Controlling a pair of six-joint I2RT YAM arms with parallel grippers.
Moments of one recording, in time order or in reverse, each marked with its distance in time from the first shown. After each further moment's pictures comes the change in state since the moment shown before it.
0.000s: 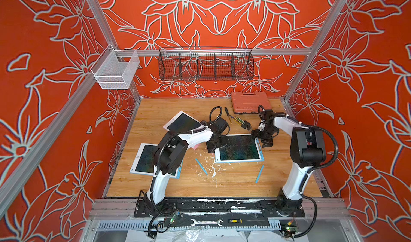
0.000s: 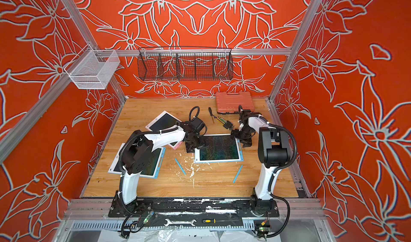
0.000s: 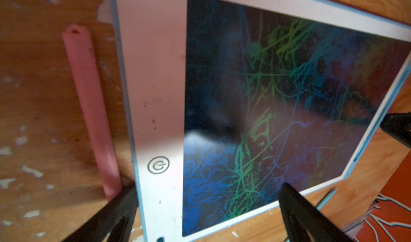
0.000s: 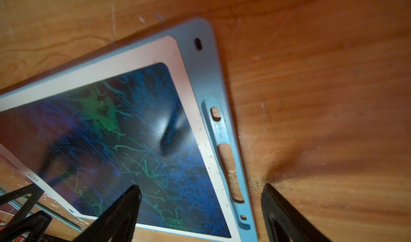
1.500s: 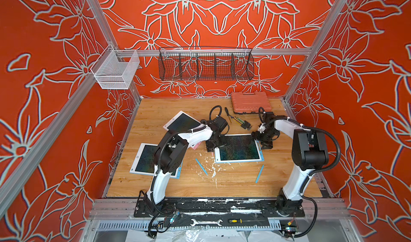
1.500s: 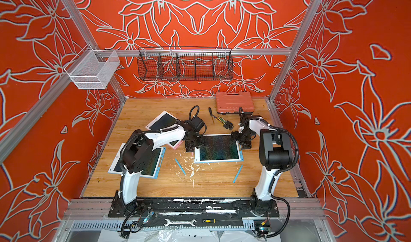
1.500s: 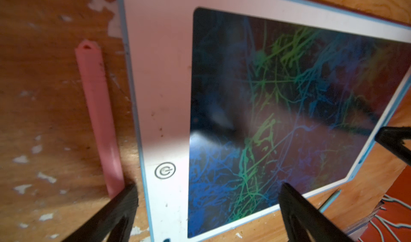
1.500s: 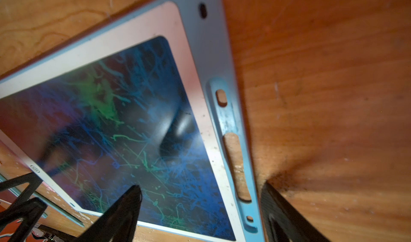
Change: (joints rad) left arm 0.012 0.016 0.030 -0.032 0.000 0.024; right arm 0.003 -0.045 -0.086 0.058 -0.036 0.003
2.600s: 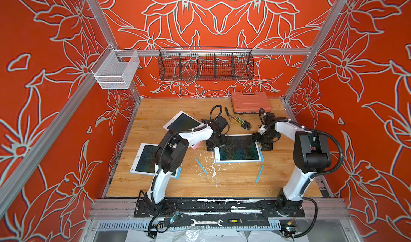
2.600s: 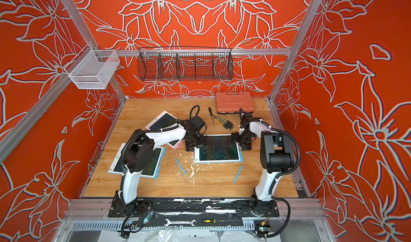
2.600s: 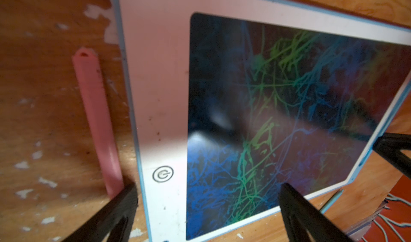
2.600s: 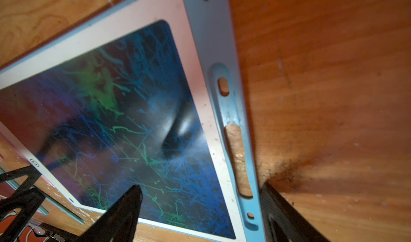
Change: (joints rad) left arm 0.003 0.014 0.022 -0.016 0.003 0.018; right arm 0.001 -0.043 -0.057 0.019 -0.011 0.007
